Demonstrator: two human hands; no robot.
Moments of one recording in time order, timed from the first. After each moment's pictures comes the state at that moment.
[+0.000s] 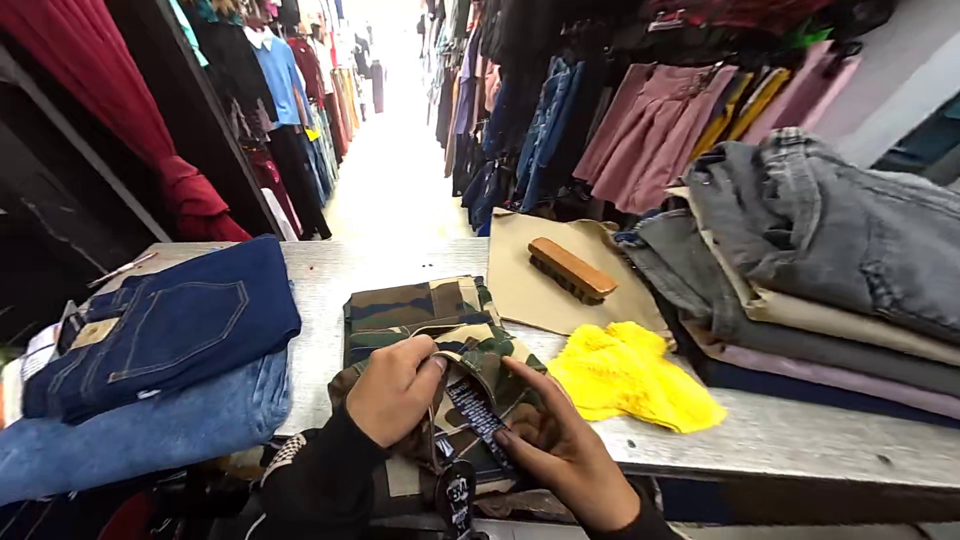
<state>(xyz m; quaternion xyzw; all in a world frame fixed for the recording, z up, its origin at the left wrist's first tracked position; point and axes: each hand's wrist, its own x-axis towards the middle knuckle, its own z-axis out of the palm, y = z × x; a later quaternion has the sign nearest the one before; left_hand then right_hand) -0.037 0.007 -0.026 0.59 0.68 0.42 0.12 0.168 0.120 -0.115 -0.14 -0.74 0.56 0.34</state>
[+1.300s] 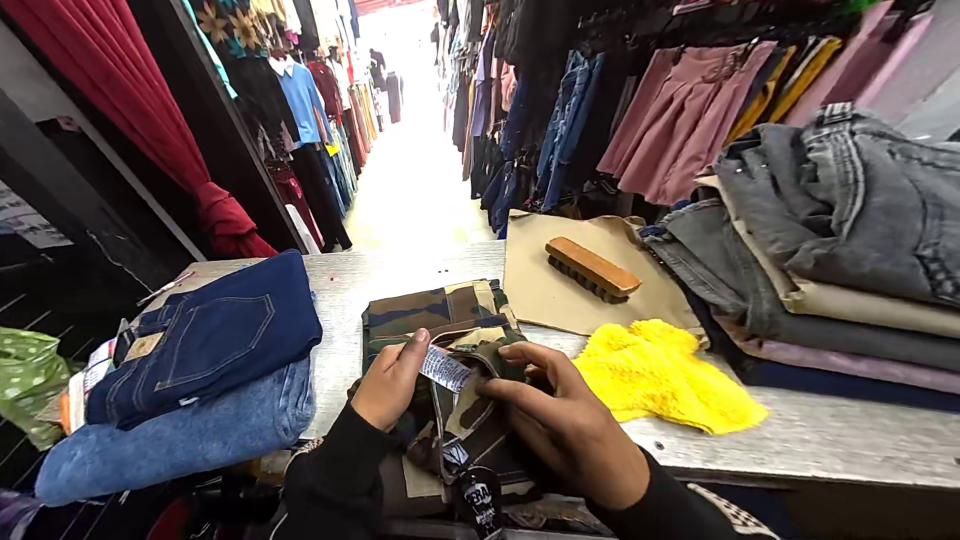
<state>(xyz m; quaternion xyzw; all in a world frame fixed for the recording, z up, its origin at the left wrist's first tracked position) -0.050 0.008 -0.036 0.40 0.63 0.57 0.33 0.143 0.132 -0.083 -0.06 -0.89 0.16 0.41</state>
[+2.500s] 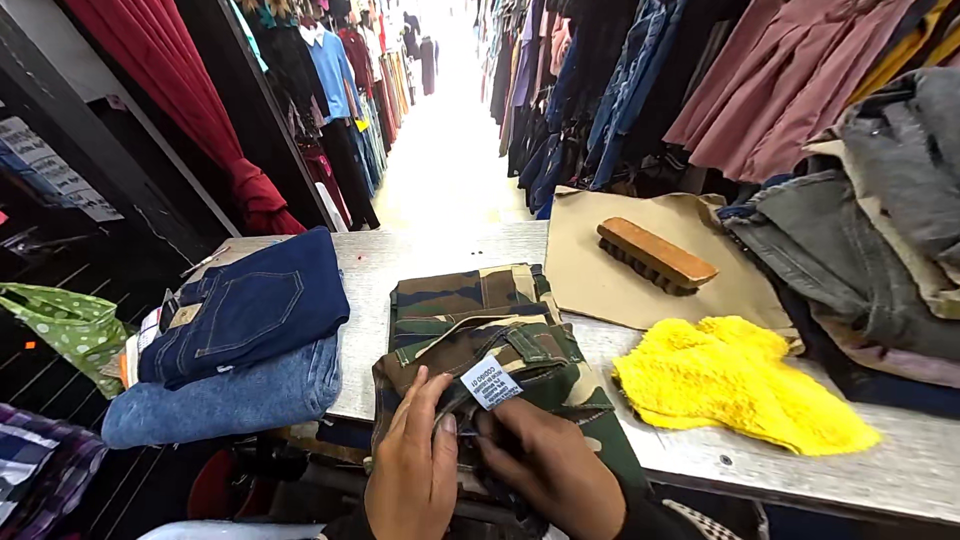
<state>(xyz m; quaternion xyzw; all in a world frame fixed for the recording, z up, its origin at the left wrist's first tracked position) 0.017 -0.060 -0.055 0.48 0.73 0.47 -0.08 0.116 0.079 -0.094 -0.02 -0.89 0.32 0.32</state>
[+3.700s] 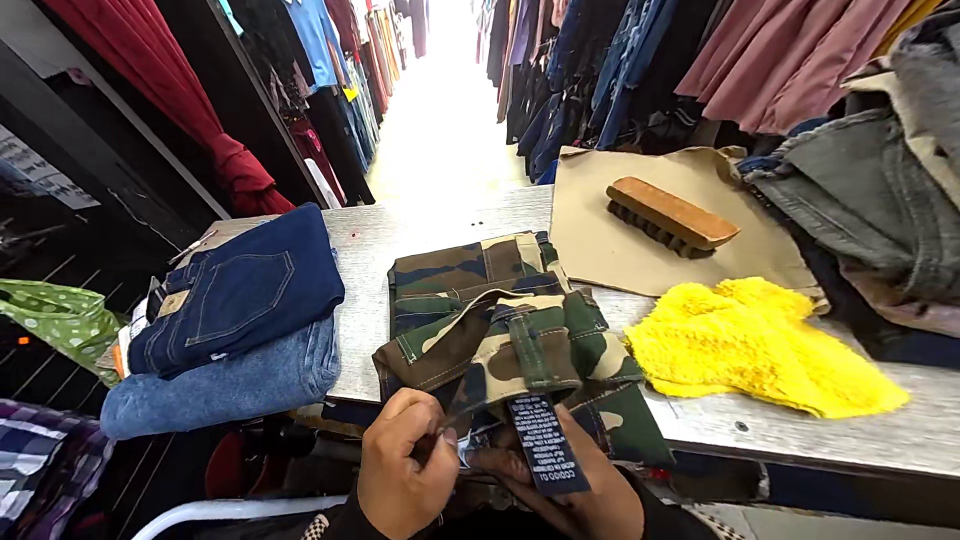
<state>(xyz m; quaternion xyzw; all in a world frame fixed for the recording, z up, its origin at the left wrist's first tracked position) -0.001 -0.075 -0.083 0.53 0.66 0.54 -0.03 0.143 0.076 -0.142 0.07 -0.88 0.29 0.36</state>
